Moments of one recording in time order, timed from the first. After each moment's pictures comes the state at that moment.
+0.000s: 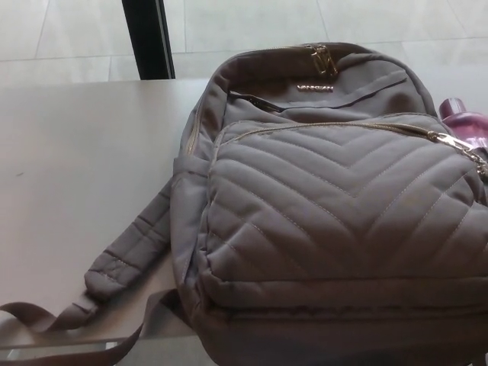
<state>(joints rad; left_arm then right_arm) 0.33 0.64 0.08 1.08 0.07 -0.17 -0.29 0.01 -0.99 -0.09 -0.03 -0.12 -0.12 0.51</state>
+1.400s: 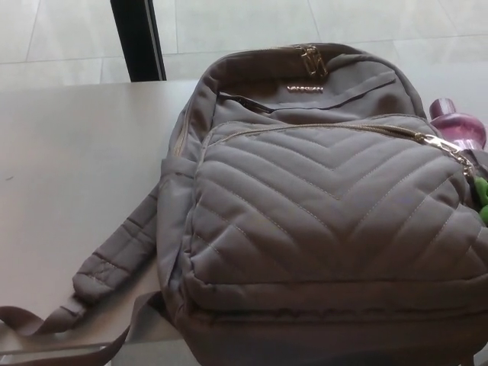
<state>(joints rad) 0.27 0.64 0.07 1.12 0.07 -0.17 -0.28 0.04 -1.00 -0.04 -0.27 -0.21 0.08 0.59</state>
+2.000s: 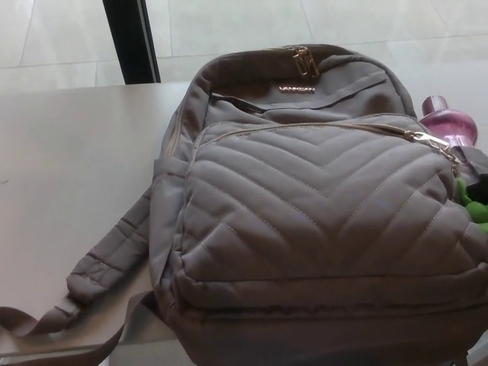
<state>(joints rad) 0.27 0.64 0.08 1.14 0.07 -0.16 -0.28 0.05 -0.85 -0.06 -0.25 -0.19 0.02 0.53</state>
